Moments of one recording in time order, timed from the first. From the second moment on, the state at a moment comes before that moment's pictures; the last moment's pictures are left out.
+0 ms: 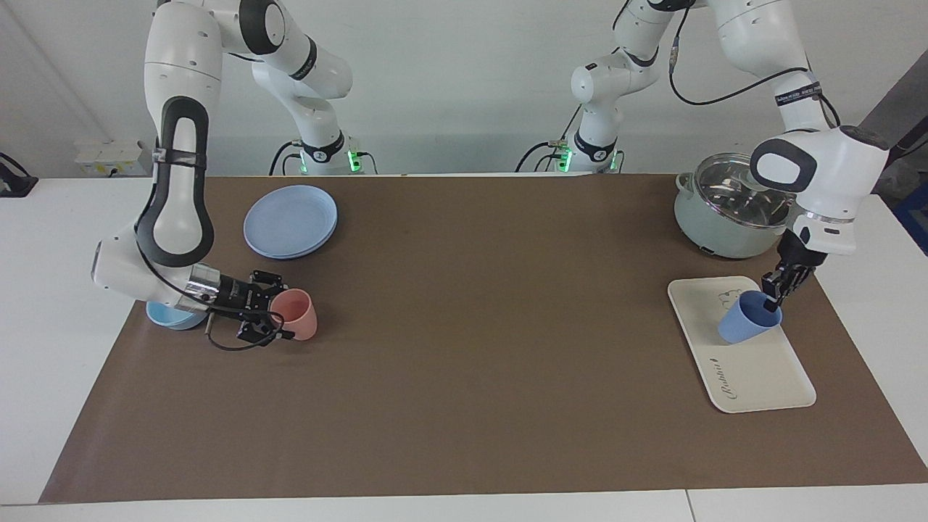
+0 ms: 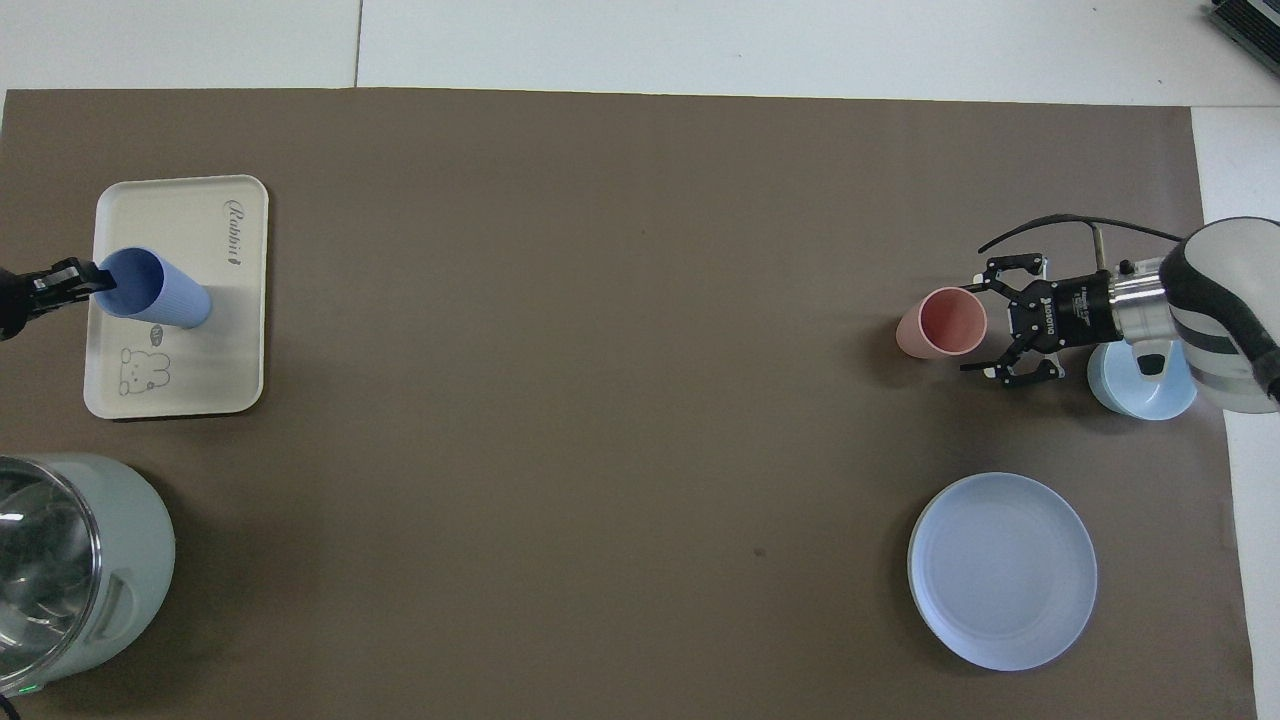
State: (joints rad) left arm 0.34 0.16 -0.09 -2.04 -0.24 2.55 0.08; right arm -0.23 0.46 -0.04 -1.82 0.81 1.89 0.83
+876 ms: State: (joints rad) left arm 0.09 0.00 -0.12 -1.66 0.01 1.71 0.10; right arm -0.21 0.24 -0.02 -1.80 0.32 1.89 0.42
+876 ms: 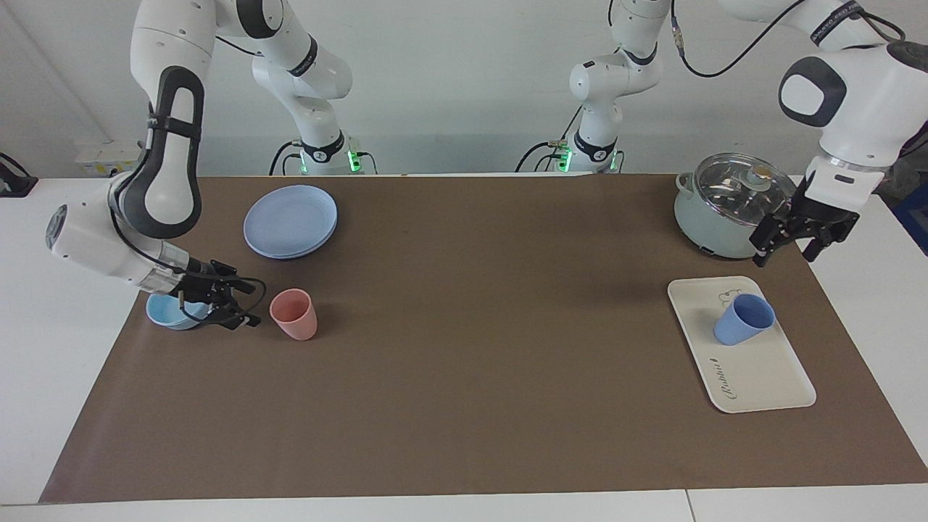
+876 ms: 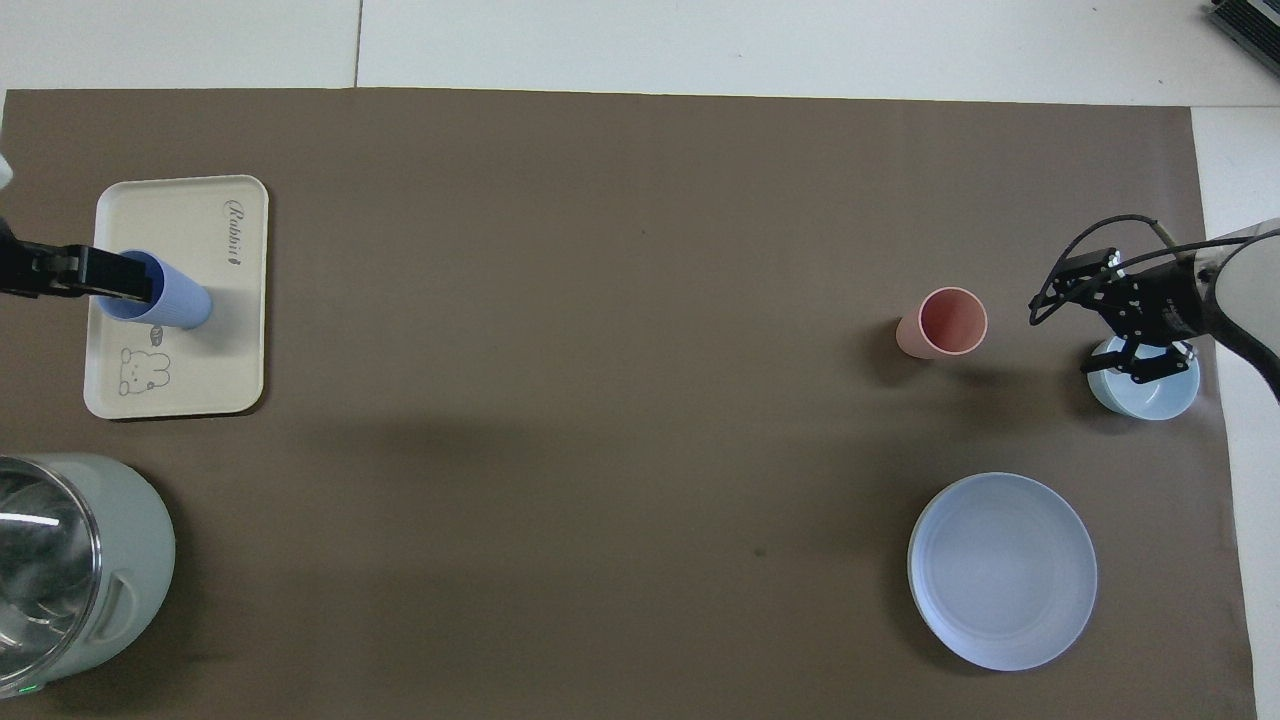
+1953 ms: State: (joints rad) left arm 0.03 -0.08 -0.12 -1.66 -0.03 1.62 0.05; right arm -0.02 -0.01 -0.01 -1.64 0.03 1.66 0.20
